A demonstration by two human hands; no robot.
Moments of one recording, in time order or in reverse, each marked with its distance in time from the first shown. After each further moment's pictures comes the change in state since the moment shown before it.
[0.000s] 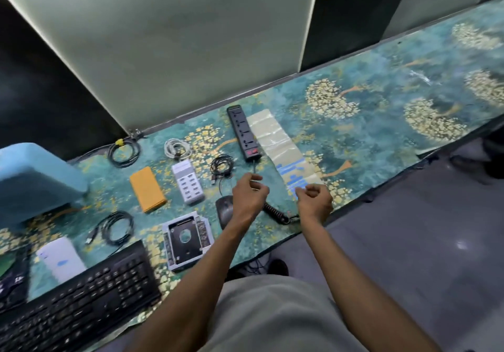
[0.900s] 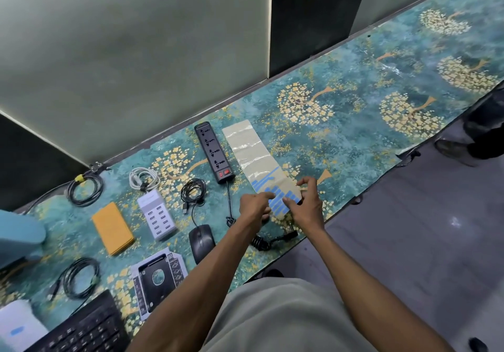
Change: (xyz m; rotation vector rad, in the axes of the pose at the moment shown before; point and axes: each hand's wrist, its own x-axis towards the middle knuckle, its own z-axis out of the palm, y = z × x) left_hand 0.066 0.020 0.100 -0.324 -0.183 -0.566; right_hand 0.080 0.005 -0.027 -0.210 -0.330 -0.261
